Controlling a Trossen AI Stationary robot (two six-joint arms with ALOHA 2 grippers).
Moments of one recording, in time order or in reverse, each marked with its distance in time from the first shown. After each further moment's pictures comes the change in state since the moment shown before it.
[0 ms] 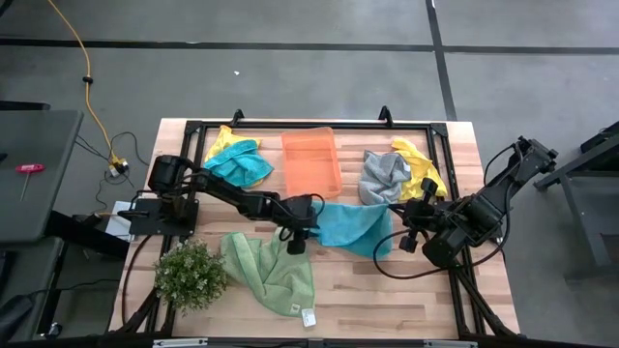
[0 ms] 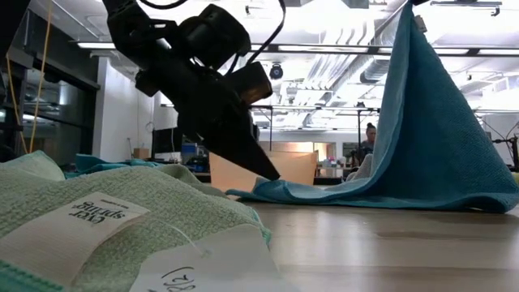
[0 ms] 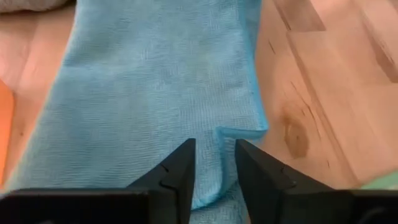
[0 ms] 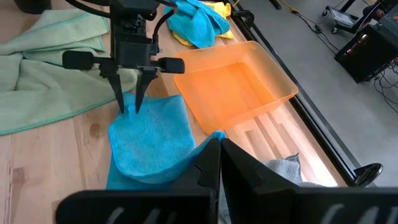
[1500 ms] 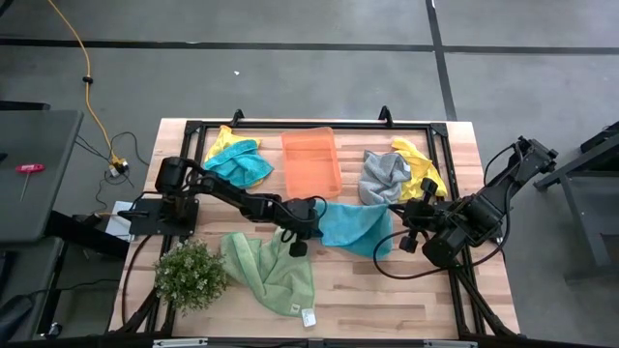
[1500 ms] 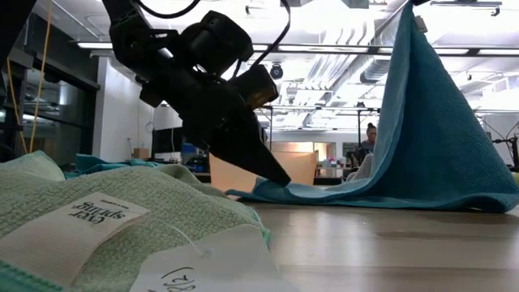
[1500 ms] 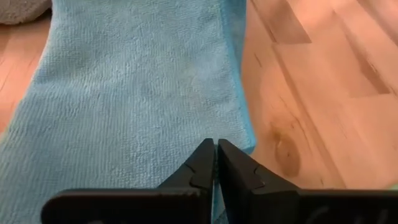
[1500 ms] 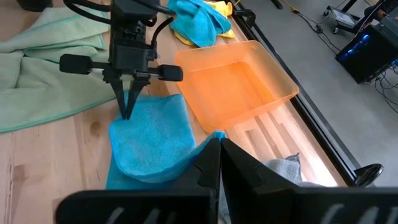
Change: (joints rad) left arm -0.005 0.057 0.000 0.106 0.051 0.000; right arm 0.000 0.000 0.000 0.000 -0.008 -0.007
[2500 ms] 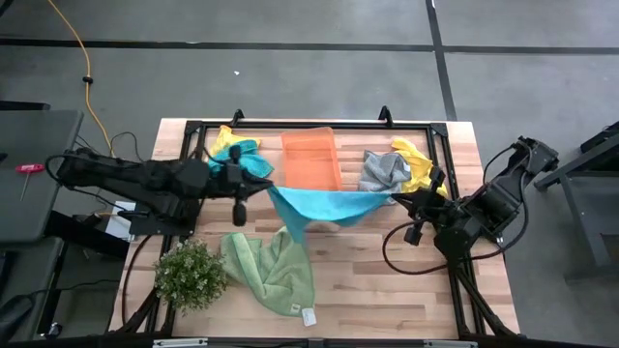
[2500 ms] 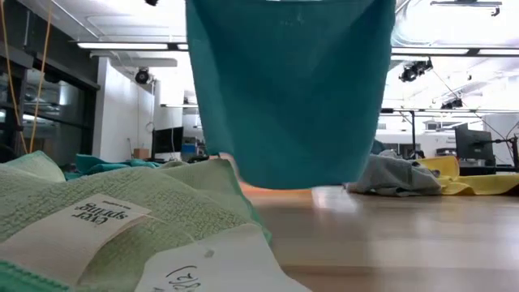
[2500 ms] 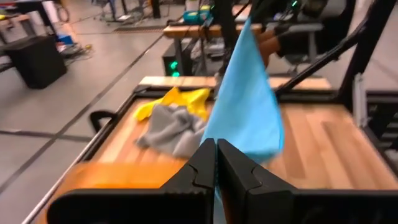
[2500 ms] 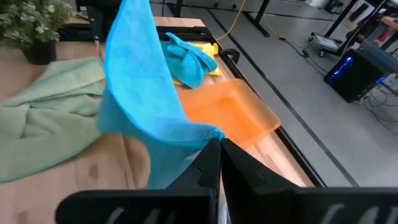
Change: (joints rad) left arm -0.112 -1.024 0.000 -0.616 -0.490 -0.035; right arm 0.000 0.000 0.174 -0.047 0.092 -0.063
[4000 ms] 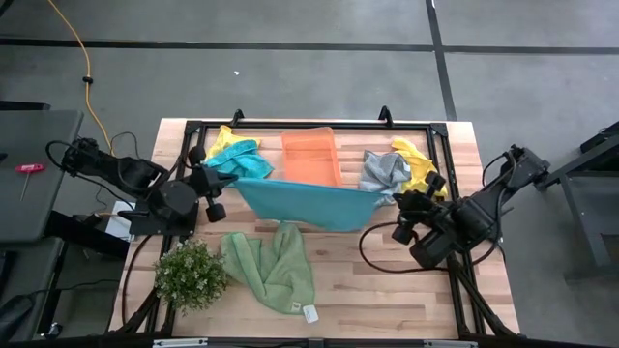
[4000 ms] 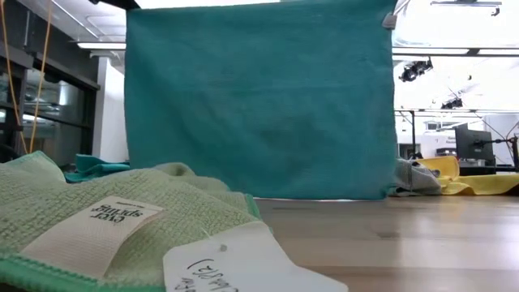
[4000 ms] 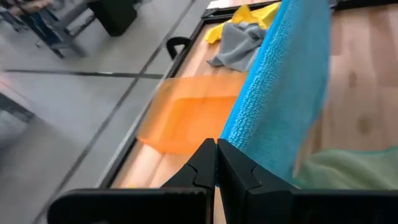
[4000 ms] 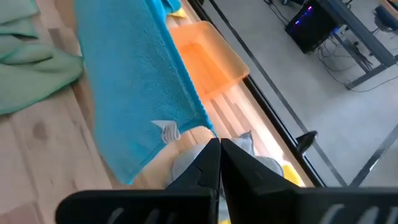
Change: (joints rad) left arm -0.237 -0.091 0.091 -0.666 -0.462 -0.226; right arm -0.043 0.203 0.105 -0.381 -0.066 0.341
